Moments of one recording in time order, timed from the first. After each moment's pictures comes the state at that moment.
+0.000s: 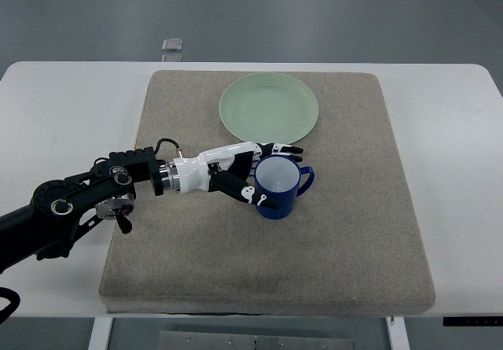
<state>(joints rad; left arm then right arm) -0.73 0.28 -0.45 -0.99 0.77 -0.53 -0.34 0.06 0.00 0.00 0.11 -0.01 0.10 0.08</state>
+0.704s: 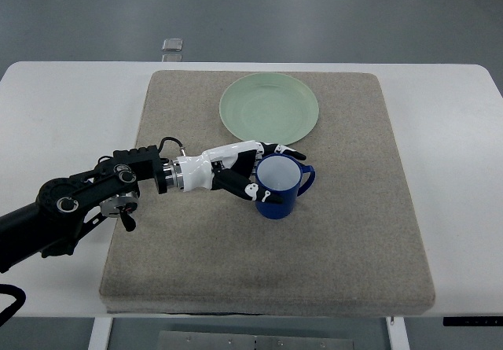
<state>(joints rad) -0.75 0.26 -0.45 -0.96 0.77 -0.53 -0.34 0.06 0.00 0.00 0.11 -0.01 0.10 0.07</state>
